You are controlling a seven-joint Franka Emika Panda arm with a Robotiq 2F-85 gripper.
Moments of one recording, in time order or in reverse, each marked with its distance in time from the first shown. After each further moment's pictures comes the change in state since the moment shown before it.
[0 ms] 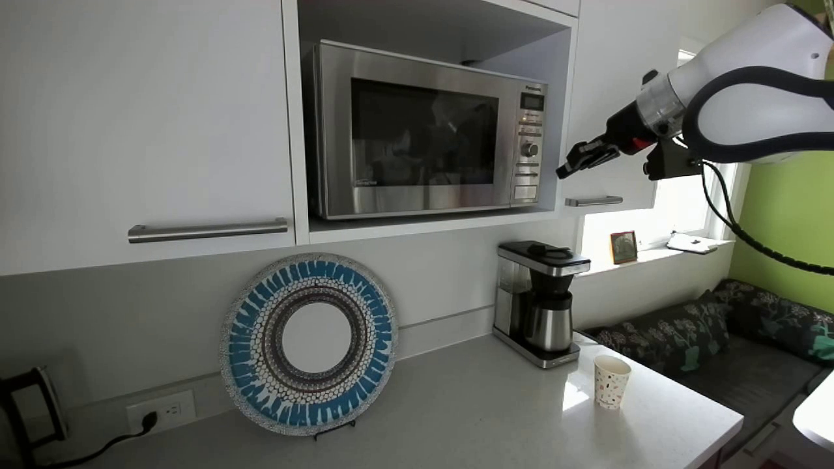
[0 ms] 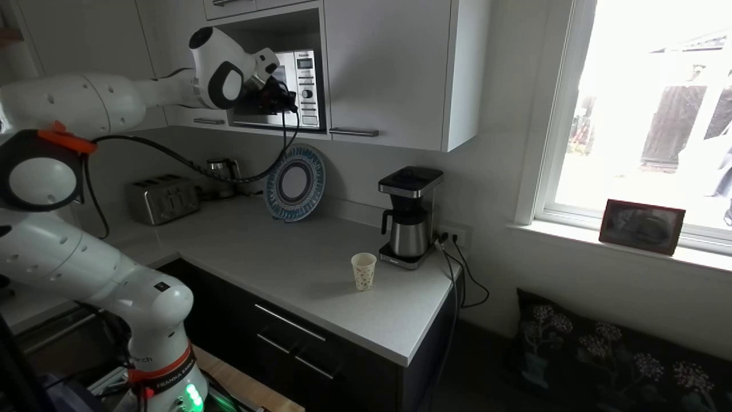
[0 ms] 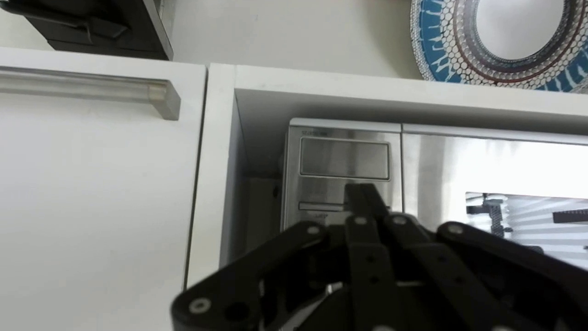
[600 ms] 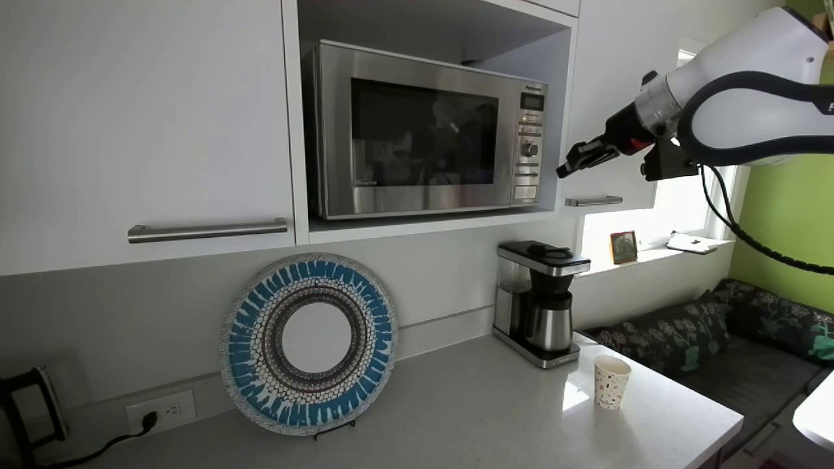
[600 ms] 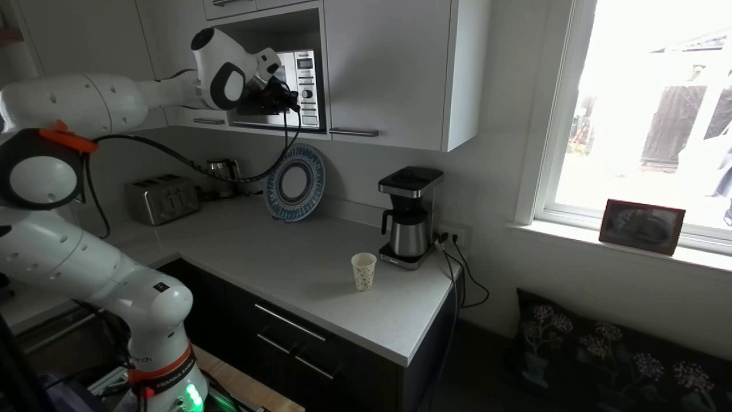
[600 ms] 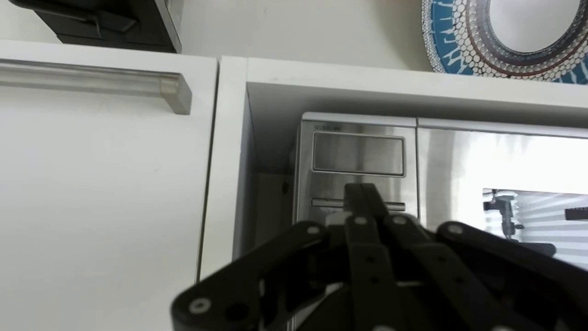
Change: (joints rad) arm -0.020 0.010 0.007 0.001 -0.005 0.018 0.005
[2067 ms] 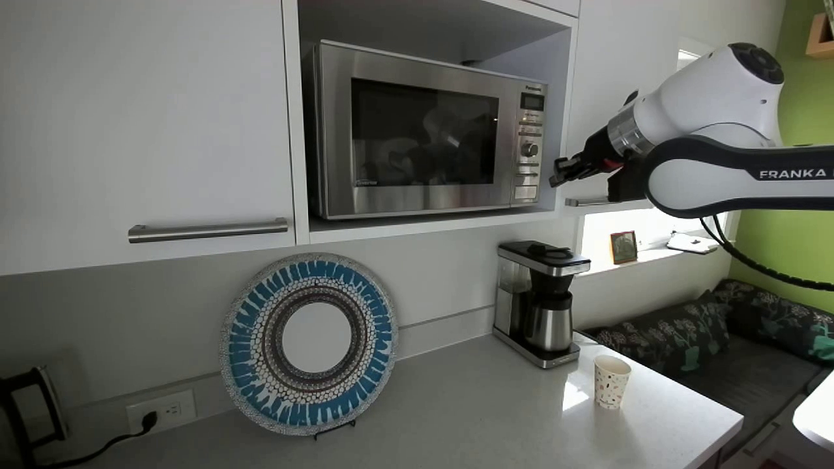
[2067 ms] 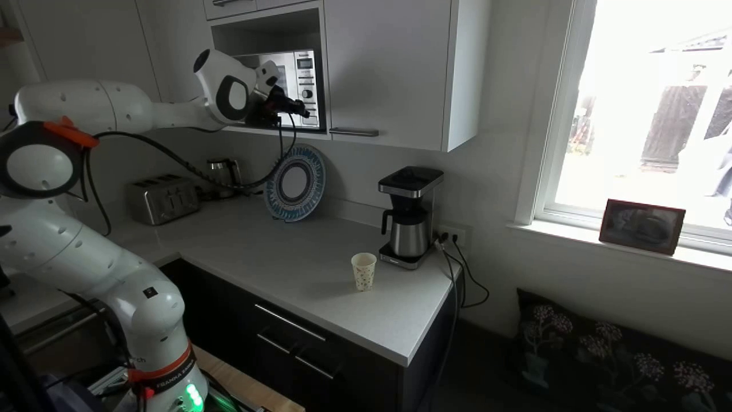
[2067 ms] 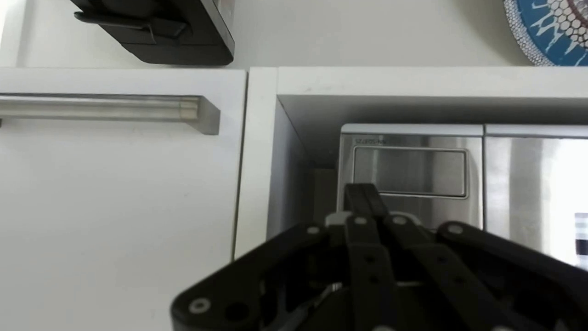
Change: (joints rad) arm -0.213 0.041 0.174 -0.062 -0.197 0.164 0.313
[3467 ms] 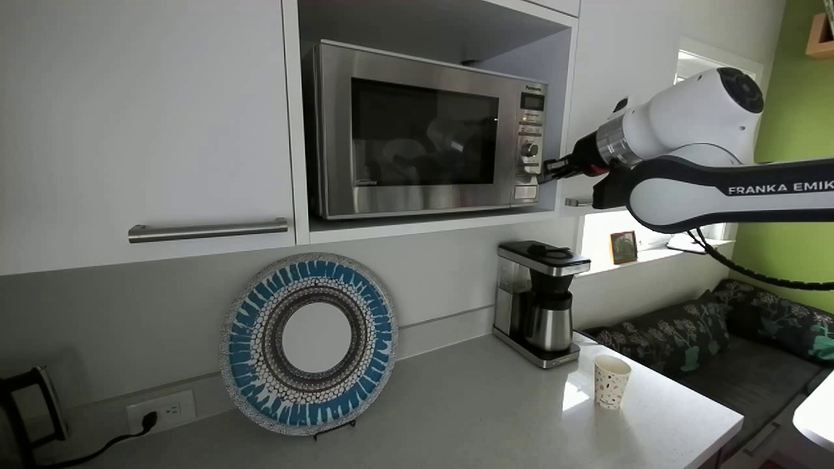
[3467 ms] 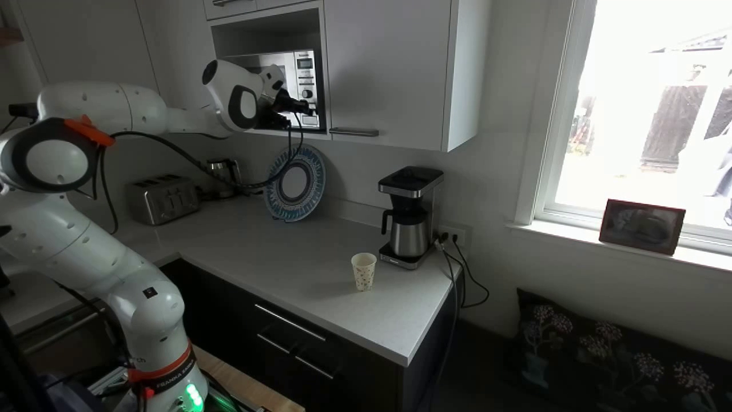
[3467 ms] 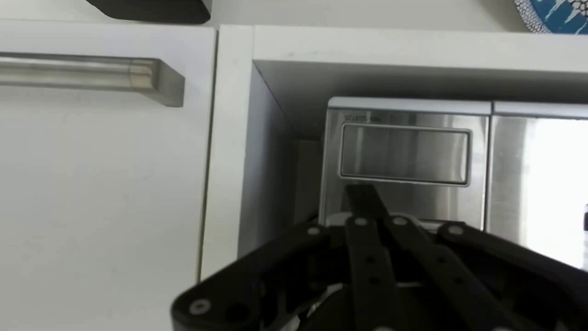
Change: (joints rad) arm -0.004 0.062 0.001 -0.010 -0.003 0.178 -0.027
